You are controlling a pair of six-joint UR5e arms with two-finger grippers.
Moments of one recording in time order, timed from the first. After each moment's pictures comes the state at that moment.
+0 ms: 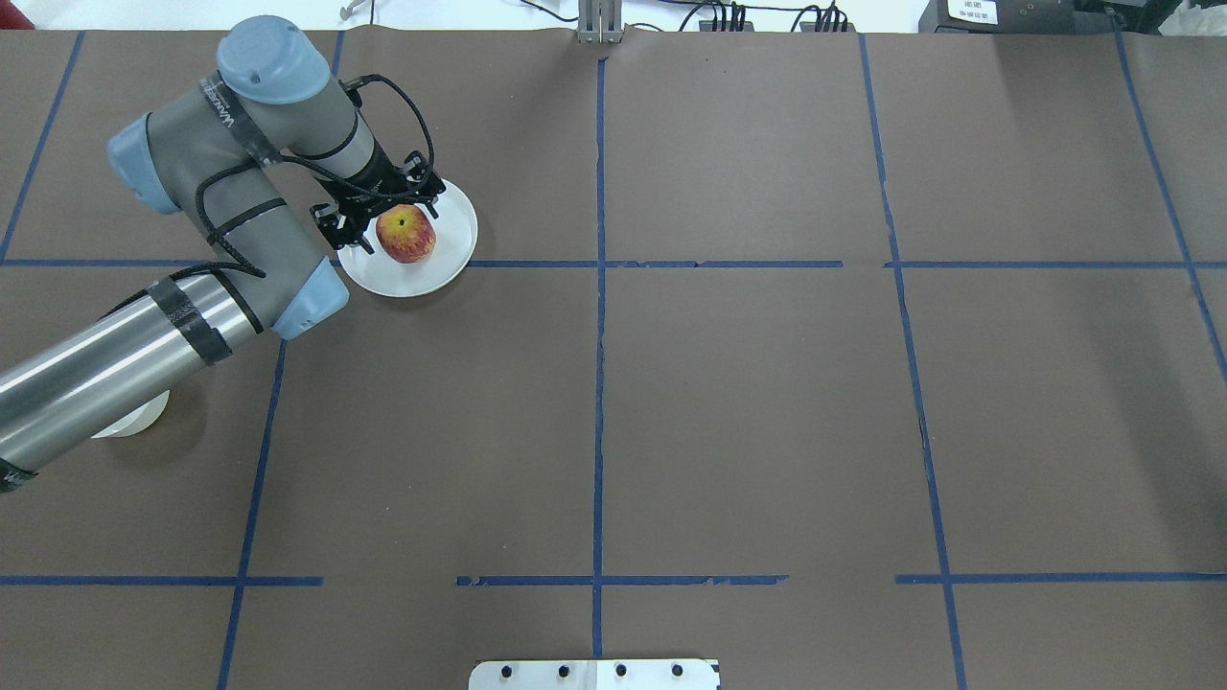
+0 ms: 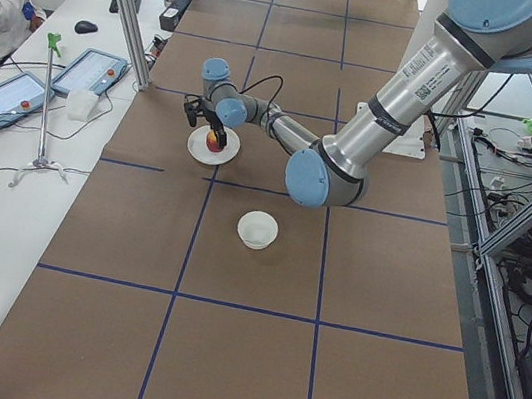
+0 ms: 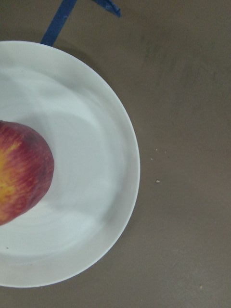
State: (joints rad) left arm -0.84 -2.27 -1.23 -1.93 -2.13 -1.50; right arm 1.53 -1.65 1.77 -1.72 2.27 -0.01
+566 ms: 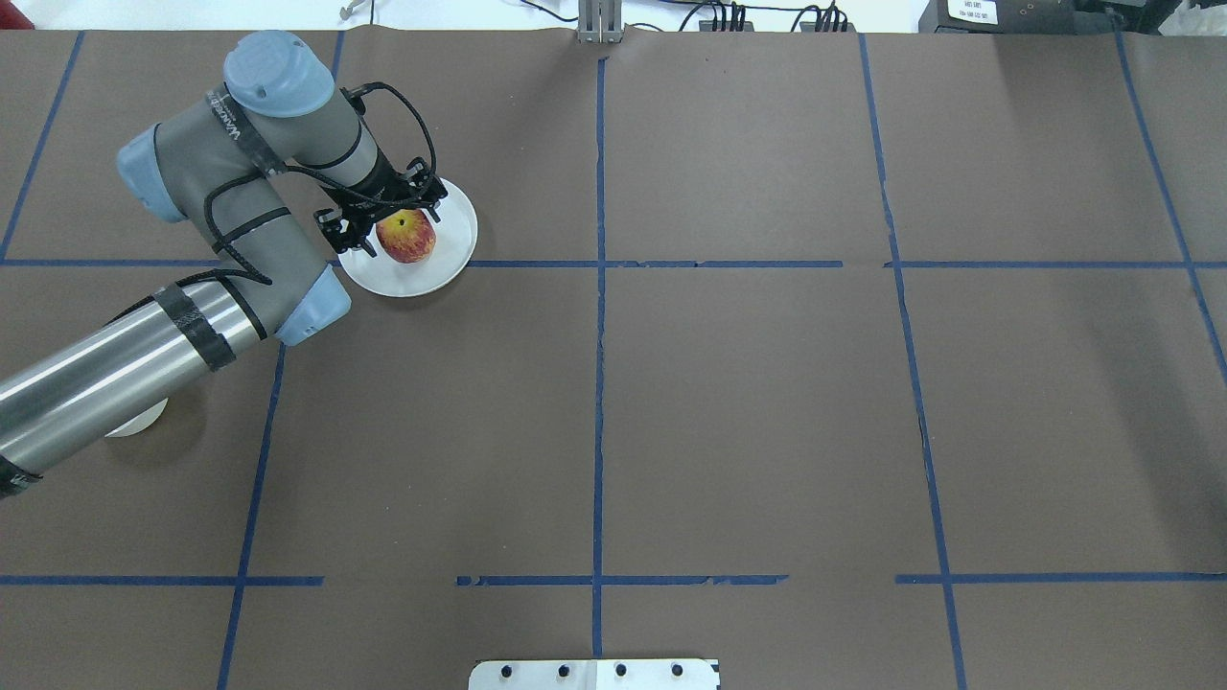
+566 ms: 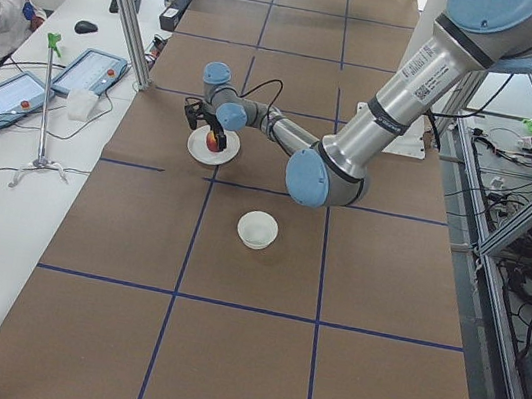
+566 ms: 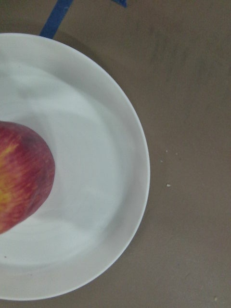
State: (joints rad) left arm -0.83 -2.27 -1.20 -1.98 -2.10 -1.50; right arm 1.53 -1.65 1.77 -1.72 2.27 -0.01
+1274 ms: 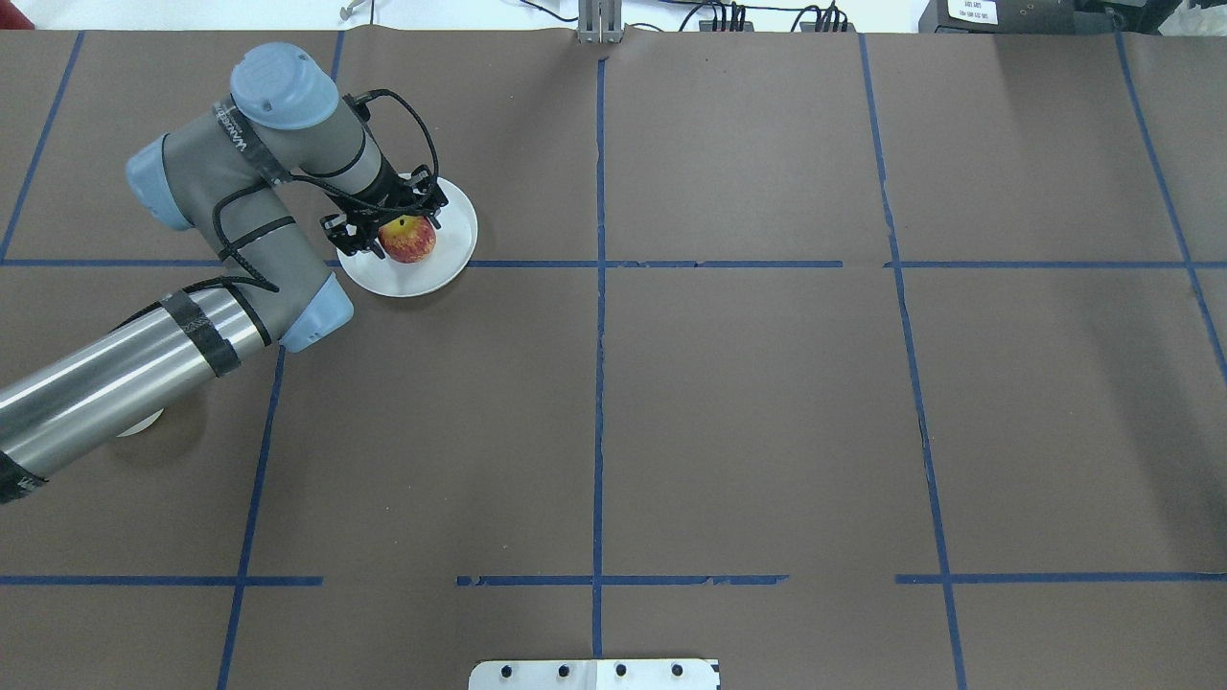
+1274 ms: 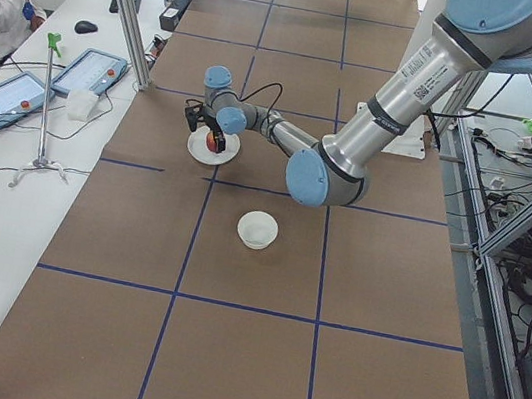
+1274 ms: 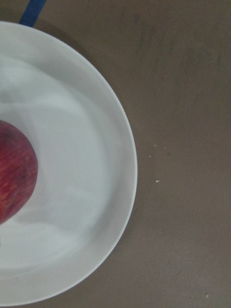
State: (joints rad) left arm -0.82 -2.27 -1.17 -2.02 -2.09 -1.50; right arm 1.53 -1.65 1.77 -1.72 2.27 -0.01
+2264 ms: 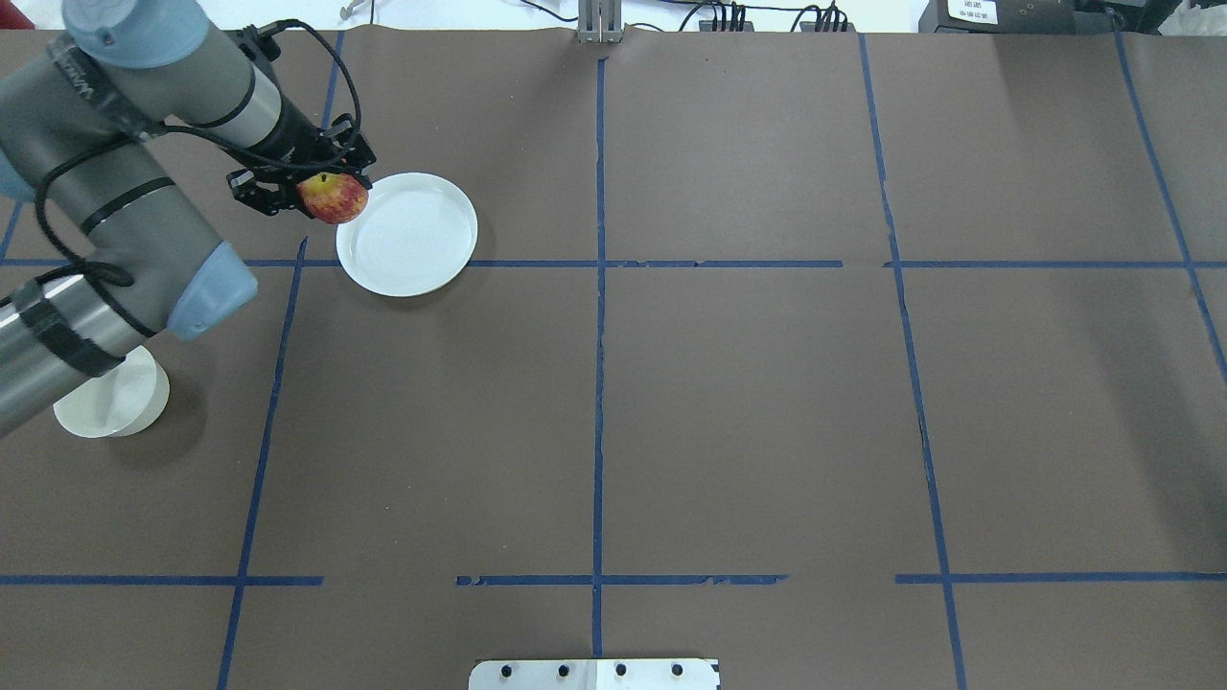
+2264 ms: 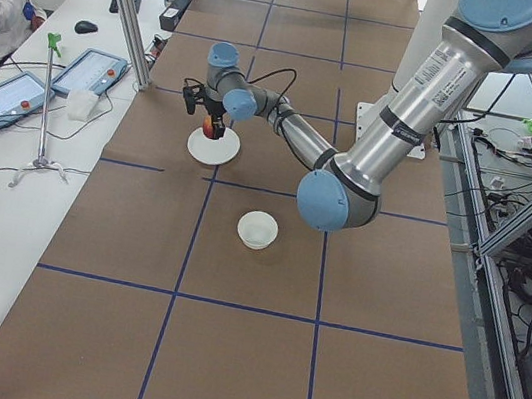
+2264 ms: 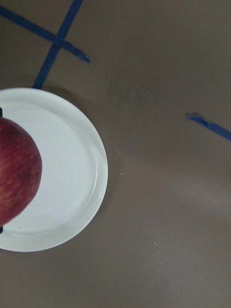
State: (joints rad) left arm -0.93 -2.05 -1.61 -1.83 -2.11 -1.37; right arm 1.53 -1.65 1.77 -1.72 2.27 -0.01
